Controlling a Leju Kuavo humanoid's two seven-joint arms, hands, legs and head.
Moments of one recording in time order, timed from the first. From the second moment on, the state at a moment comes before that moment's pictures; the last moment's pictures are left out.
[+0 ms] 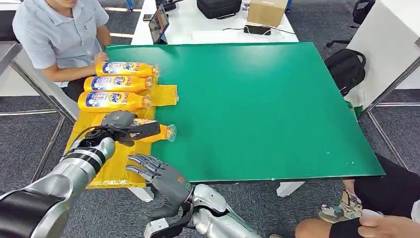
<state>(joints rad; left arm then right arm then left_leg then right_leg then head) -0.87 0.00 -0.38 -0.34 -1.20 0.06 -0.13 -0.35 0.30 0.75 -0.83 0.59 -0.40 -0.66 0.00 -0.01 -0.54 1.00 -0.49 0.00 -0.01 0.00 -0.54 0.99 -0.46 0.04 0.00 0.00</state>
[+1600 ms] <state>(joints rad) -0.66 -0.01 0.00 -0.57 -0.49 0.05 -0.65 -0.37 0.28 0.80 -0.83 0.43 -0.49 -0.66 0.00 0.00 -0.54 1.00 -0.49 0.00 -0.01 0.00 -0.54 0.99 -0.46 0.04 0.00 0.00</state>
